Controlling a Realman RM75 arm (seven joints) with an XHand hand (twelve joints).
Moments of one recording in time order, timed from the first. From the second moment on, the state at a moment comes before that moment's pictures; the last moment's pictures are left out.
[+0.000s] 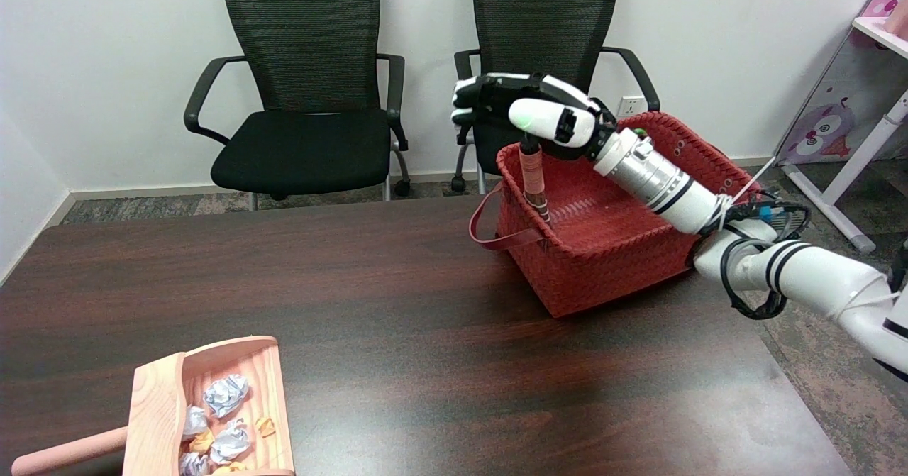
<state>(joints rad) 0.70 -0.85 0.65 -0.63 -2.81 1.19 2.23</state>
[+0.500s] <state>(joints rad) 0.63 -0.75 0.80 -0.86 -2.73 1.10 2.09</state>
